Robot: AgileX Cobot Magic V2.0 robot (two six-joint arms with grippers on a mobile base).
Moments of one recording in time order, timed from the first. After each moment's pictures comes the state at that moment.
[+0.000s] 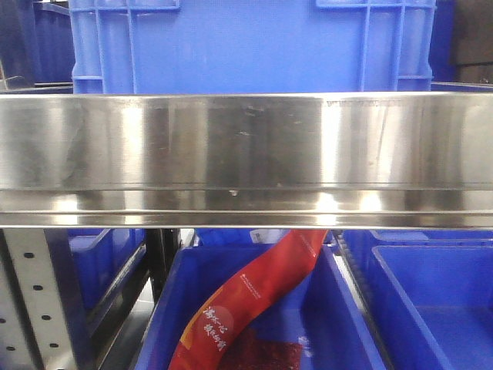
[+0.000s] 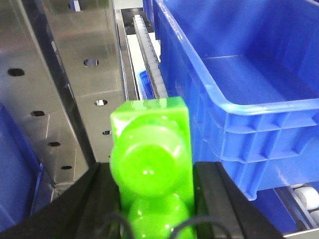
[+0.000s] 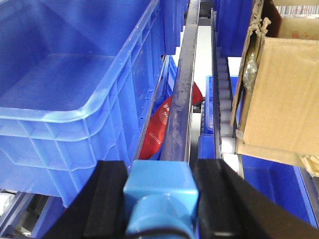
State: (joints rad) left arm -0.29 0.86 -1.19 0.20 0.83 -0.16; right arm 0.18 0.81 -1.11 0.08 0.82 0.04
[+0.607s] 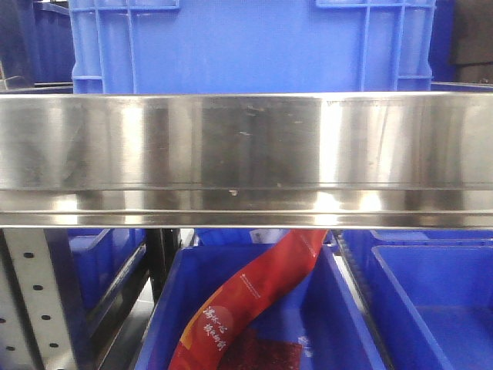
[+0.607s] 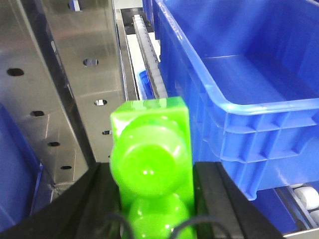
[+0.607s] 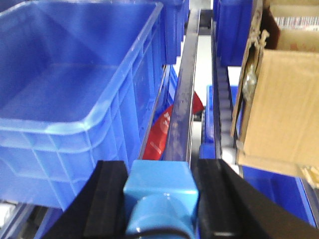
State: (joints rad) left arm -0.29 0.86 -1.19 0.20 0.83 -0.16; right arm 0.18 0.81 -1.11 0.08 0.78 0.04
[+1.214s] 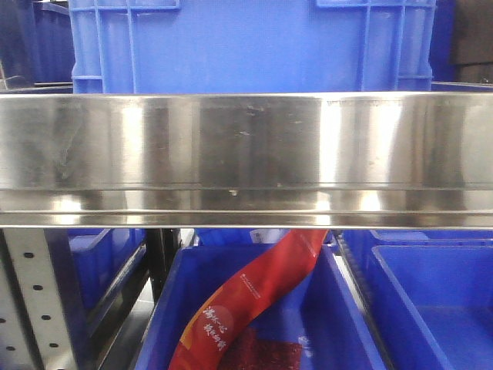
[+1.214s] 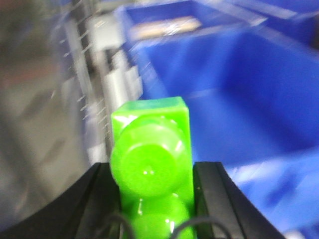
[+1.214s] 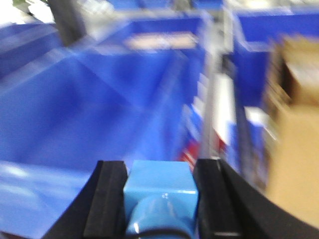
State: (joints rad) left arm -0.37 1.05 -1.40 0.18 0.77 -0.10; right arm 0.23 0.91 -1.28 0.20 0.72 -0.03
